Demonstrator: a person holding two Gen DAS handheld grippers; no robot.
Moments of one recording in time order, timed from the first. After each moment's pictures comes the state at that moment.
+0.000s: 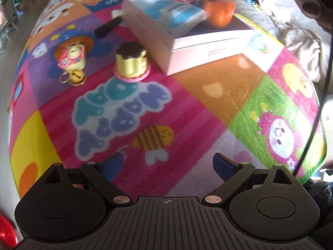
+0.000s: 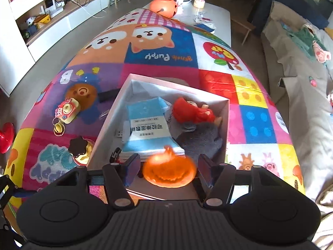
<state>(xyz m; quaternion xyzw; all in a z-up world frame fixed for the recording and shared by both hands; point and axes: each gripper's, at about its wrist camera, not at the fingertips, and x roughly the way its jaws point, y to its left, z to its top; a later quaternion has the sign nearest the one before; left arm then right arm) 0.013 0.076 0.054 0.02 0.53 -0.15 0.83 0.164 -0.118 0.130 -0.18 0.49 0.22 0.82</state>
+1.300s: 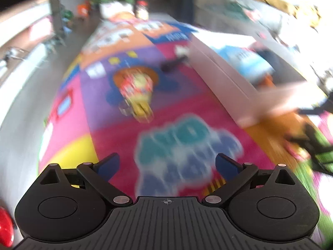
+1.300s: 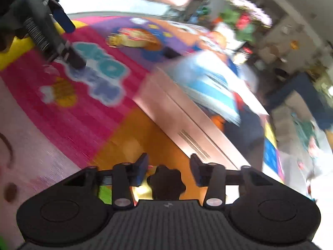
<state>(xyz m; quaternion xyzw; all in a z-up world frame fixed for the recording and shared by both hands) 0.041 0.122 0.041 -0.01 0.41 -0.01 0.91 0.012 -0.124 0.011 -0.38 0.30 0.29 0.82</state>
